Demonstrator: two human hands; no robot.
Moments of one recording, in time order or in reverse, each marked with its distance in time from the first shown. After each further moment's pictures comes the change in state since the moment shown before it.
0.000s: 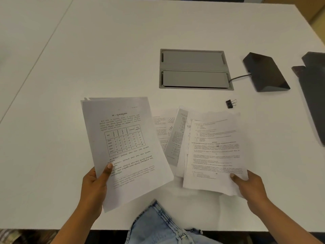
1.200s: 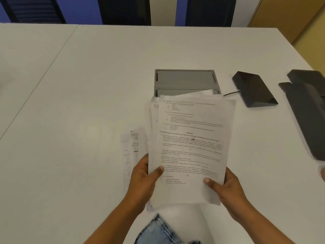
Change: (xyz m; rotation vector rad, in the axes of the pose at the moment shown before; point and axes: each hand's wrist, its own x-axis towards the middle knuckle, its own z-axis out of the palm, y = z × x) left_hand -0.039 0.057 0.123 -0.063 -0.425 0.146; right_hand -0.038 -0.071 0.023 0.279 -0.349 -0.234
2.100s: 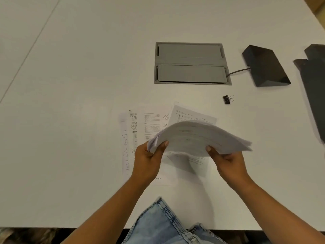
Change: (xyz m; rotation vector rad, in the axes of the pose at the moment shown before) left_hand 0.023 -0.023 0.013 0.169 0.095 0.351; right_hand 0.030 0.001 0.002 -0.224 0.090 -0.214
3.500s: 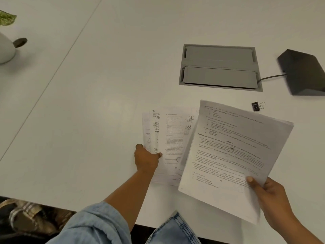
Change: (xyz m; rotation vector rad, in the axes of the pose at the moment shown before) left_hand 0.035 -0.114 -0.048 0.551 0.377 -0.666; right_hand -0.025 0.065 -0.041 0.067 0.037 0.287
